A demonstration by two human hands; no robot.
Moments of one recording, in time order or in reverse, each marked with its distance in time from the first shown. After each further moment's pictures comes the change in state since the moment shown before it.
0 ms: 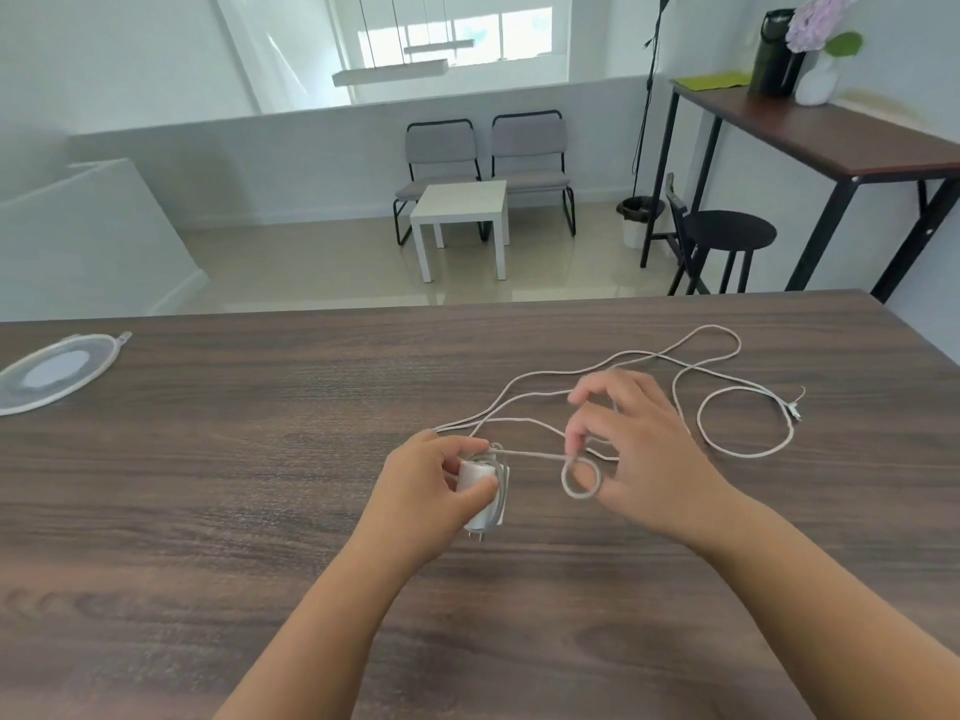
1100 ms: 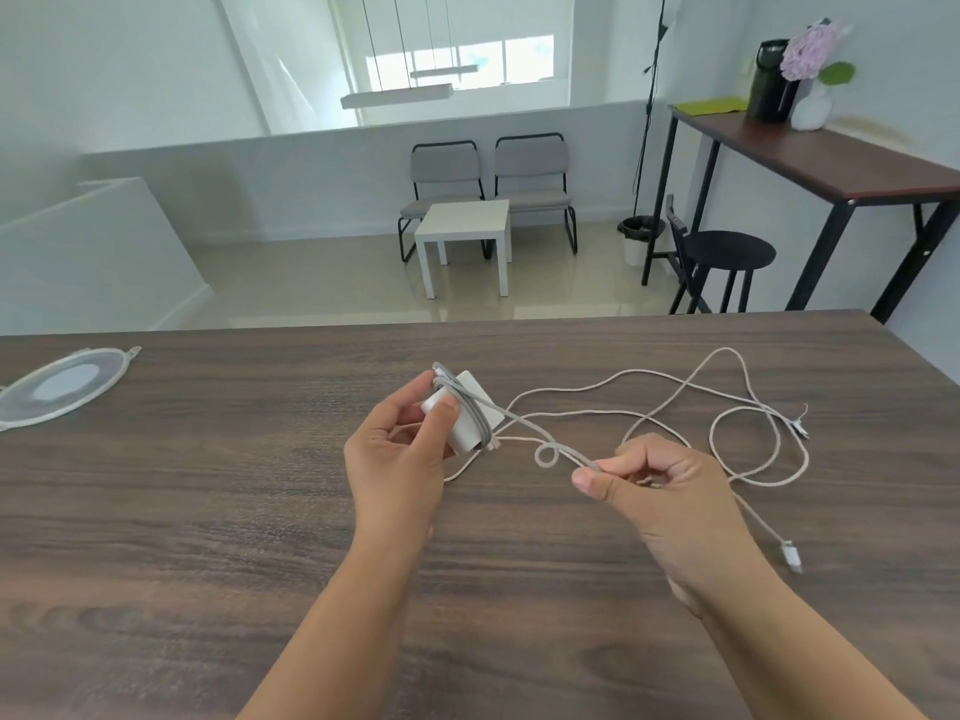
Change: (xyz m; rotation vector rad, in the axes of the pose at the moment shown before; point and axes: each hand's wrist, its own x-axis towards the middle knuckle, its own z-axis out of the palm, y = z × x) left_hand 0.013 0.030 -0.009 -0.881 0.448 -0.108; right_hand -0.020 -0.041 -0.002 0.951 0.342 0.638
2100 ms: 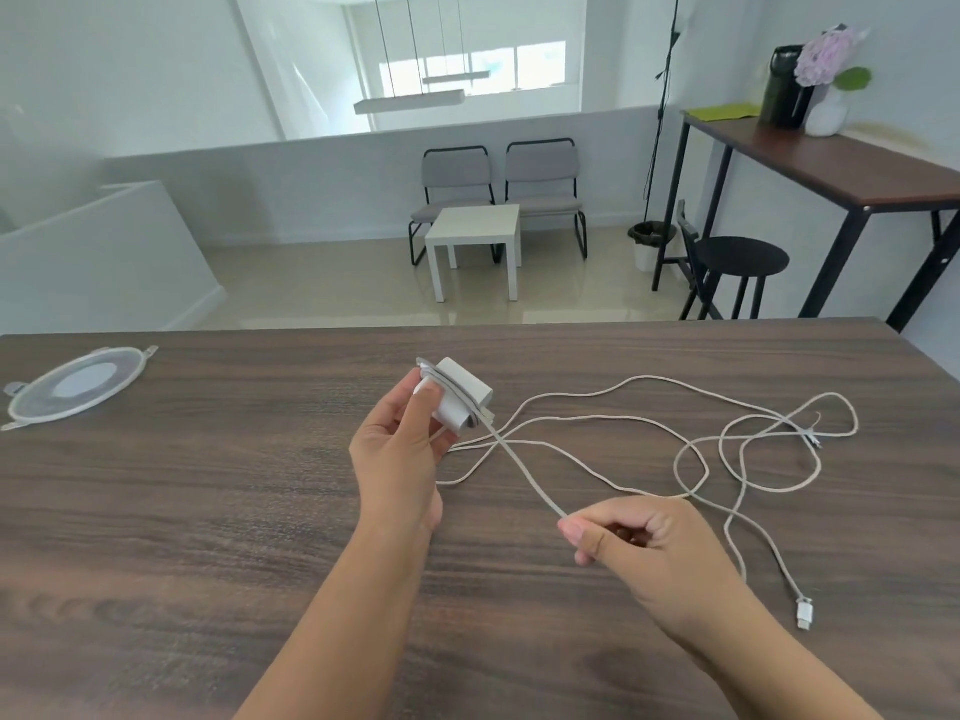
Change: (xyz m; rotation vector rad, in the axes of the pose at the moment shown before) left_hand 0.018 -0.003 0.002 -0.231 0.071 -0.154; right_hand -0.026 -0.001 0.000 -0.293 -0.278 0.029
